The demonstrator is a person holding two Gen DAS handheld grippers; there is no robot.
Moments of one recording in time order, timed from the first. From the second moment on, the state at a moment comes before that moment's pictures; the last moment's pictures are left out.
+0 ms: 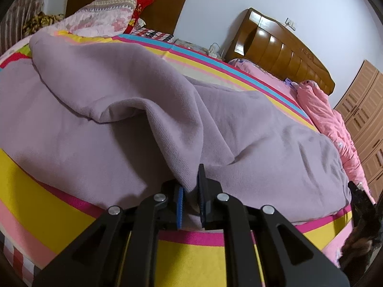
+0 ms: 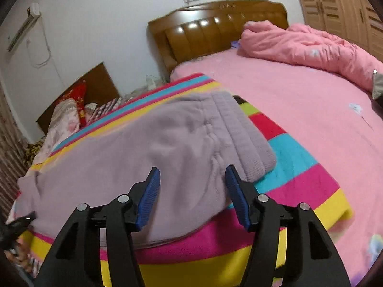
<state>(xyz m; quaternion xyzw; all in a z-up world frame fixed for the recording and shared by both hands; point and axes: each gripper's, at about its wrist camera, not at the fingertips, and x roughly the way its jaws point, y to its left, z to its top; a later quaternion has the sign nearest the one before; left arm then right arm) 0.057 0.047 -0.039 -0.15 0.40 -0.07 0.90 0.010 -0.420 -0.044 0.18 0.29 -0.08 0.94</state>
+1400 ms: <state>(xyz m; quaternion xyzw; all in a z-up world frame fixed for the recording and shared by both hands) 0.008 0.125 -0.019 -0.18 0.31 -0.05 0.93 0.083 -0.133 0.050 -0.03 0.30 0.23 0.92</state>
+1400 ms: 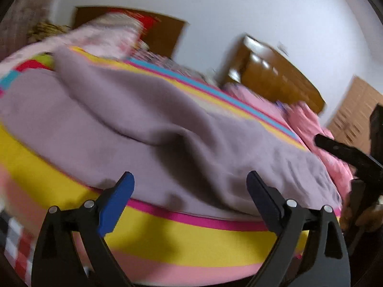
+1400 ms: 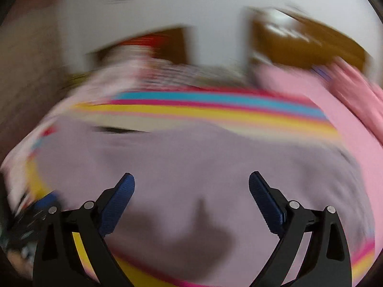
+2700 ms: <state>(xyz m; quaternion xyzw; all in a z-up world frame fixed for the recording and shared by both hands) 0.069 0.419 -0.011 -0.33 0.27 0.25 0.87 0.253 0.325 -0.001 -0.26 0.33 0.60 0.68</state>
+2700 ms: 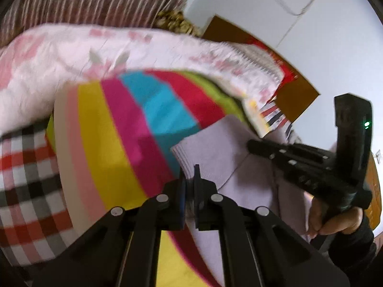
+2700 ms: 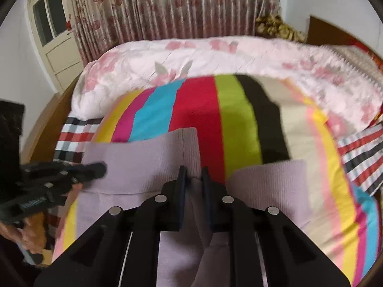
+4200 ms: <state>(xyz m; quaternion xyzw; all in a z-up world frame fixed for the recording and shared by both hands) 0.047 0.365 -0.037 -0.35 0.33 0.20 0.85 0.282 0.228 0.024 -0.25 0.43 0.57 0.66</state>
